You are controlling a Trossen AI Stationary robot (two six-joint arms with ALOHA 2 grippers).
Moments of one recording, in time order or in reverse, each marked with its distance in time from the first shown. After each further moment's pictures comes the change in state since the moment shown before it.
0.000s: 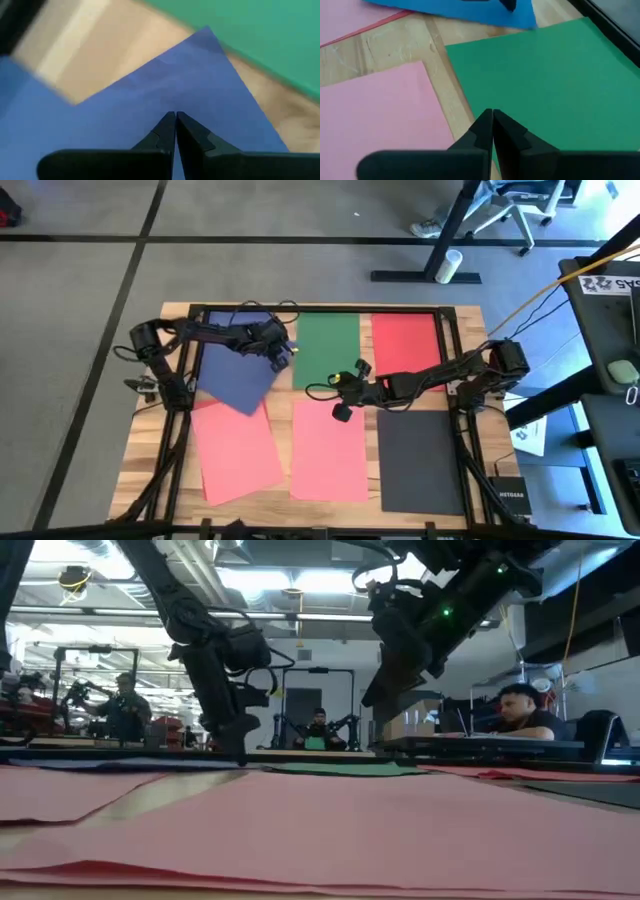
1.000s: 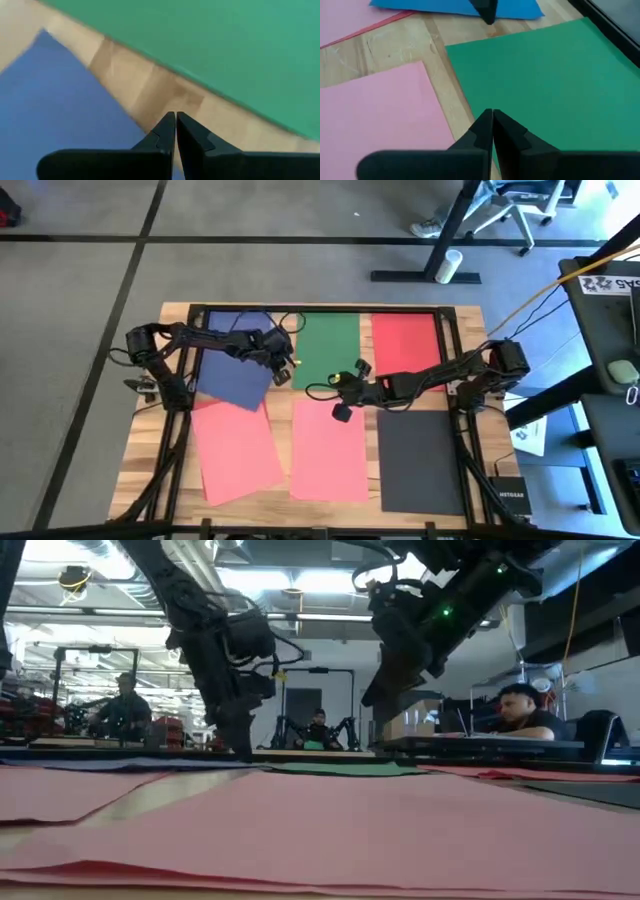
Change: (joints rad) left arm -0.122 -0.039 0.000 -0.052 0.174 -0.065; right arm 0.000 0.000 0.000 0.002 0.000 0.000
